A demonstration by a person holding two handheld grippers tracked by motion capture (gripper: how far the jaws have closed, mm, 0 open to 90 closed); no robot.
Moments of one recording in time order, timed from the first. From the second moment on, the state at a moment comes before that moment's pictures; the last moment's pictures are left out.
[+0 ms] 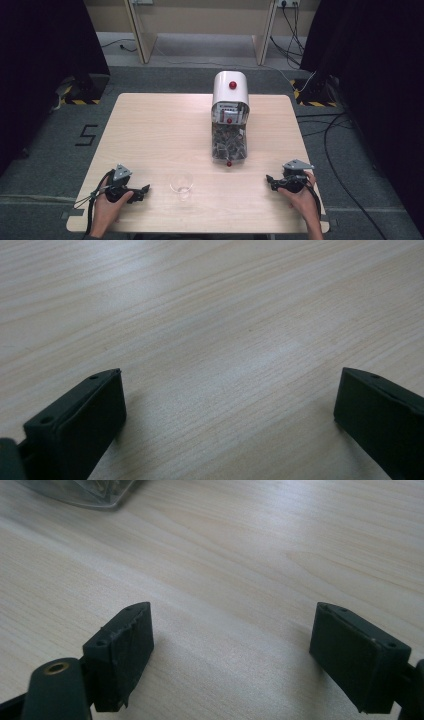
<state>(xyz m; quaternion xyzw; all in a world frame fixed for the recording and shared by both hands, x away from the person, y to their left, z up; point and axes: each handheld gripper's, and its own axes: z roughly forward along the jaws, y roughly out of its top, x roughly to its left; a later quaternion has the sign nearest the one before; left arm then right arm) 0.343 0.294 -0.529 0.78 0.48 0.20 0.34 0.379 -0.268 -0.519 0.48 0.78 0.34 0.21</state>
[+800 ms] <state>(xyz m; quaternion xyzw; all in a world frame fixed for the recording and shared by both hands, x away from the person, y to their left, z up) 0.343 0.294 -0.529 0.78 0.48 0.20 0.34 0.379 -0.269 -0.518 0.47 0.79 0.34 0.21</state>
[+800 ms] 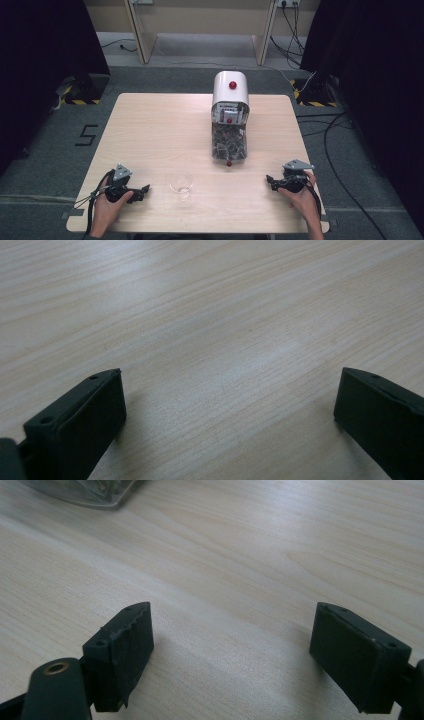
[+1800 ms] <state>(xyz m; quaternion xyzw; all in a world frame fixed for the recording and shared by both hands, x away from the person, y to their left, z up) 0.343 0.294 -0.529 0.78 0.48 0.20 0.34 0.374 -0.245 -0.482 0.41 0.78 0.41 0.23</state>
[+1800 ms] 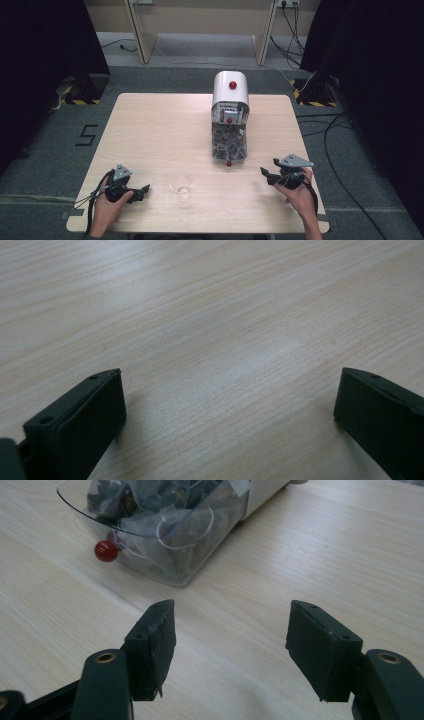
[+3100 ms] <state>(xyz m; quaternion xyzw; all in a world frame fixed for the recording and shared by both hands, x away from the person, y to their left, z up) 0.343 0.294 -0.529 0.78 0.48 0.20 0.34 0.384 -0.178 -0.452 0.32 0.79 0.47 0.22</state>
